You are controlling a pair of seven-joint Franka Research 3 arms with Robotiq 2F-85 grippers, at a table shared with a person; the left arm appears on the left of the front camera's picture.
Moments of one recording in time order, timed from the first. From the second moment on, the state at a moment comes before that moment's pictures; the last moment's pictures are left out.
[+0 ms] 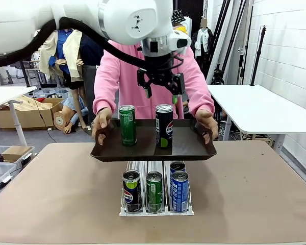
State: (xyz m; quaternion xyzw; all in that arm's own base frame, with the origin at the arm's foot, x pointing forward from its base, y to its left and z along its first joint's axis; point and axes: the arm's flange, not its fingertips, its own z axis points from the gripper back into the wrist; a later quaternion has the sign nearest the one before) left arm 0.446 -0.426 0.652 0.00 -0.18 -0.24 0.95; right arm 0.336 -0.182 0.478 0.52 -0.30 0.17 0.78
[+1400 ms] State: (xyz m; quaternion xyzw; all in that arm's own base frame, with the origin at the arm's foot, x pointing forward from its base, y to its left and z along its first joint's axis) left arm 0.409 0.001 0.632 -0.27 -0.11 -0.01 0.96; right arm 0.336 -0.183 0.478 0.52 -0.30 0.17 0.78
